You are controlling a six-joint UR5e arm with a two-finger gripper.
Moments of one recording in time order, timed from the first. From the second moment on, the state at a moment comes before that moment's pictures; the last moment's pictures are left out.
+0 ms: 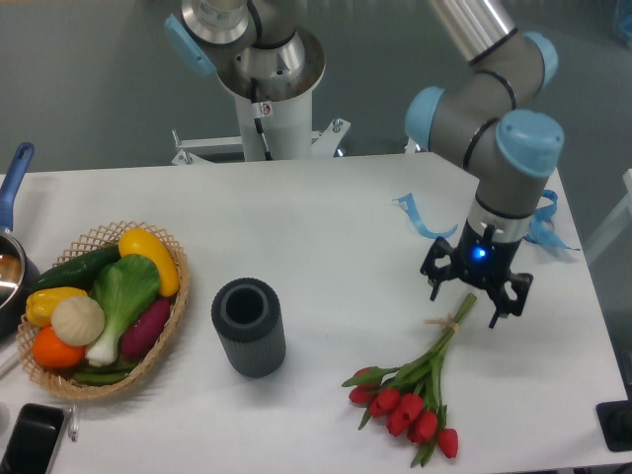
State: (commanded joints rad) arm 2.74 -2.12 -1.55 -0.85 1.25 1.24
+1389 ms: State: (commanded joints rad) arm 2.66 -2.20 -1.58 -0.80 1.31 1.29
